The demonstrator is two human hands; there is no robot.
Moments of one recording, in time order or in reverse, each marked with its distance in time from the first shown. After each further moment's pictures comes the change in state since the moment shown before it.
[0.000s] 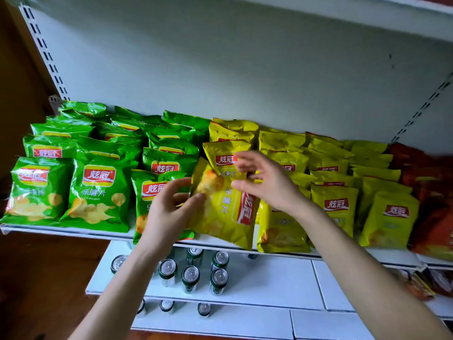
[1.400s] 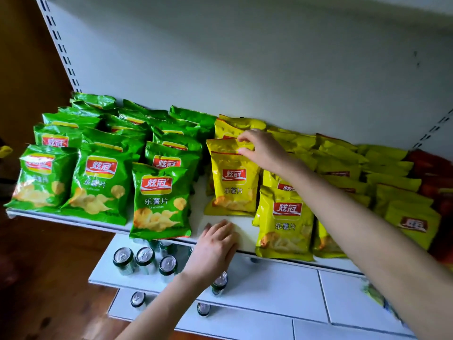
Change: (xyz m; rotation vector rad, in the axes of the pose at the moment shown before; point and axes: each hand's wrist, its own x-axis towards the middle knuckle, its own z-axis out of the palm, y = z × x) left_hand 0.001 -0.138 0.055 1.022 -0.170 0.797; right_hand 0.097 0.044 -0.016 -0.635 -0.016 -0.183
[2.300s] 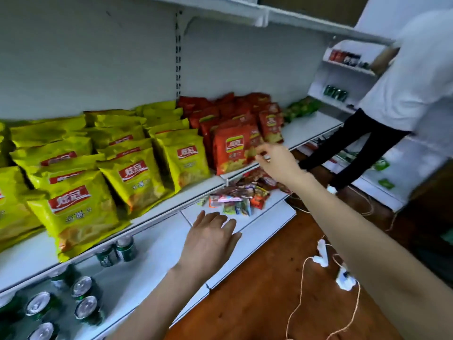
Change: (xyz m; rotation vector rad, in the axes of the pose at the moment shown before) left_hand 0.035 0.297 0.042 -0.195 -0.171 0.596; right_hand -0.411 0.142 -0.170 -0.329 0.291 0.888
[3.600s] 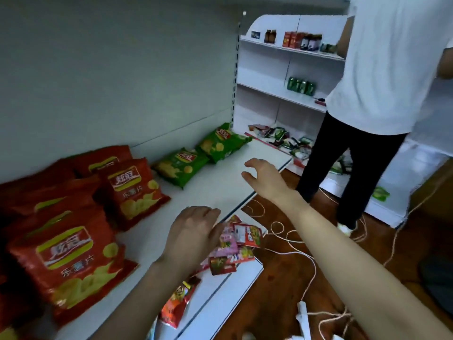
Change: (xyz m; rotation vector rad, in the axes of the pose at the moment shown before) left_hand 0.540 0.104 0.362 -0.011 -0.108 0.060; right_hand 0.313 0.549 0.009 0.140 -0.046 0.174
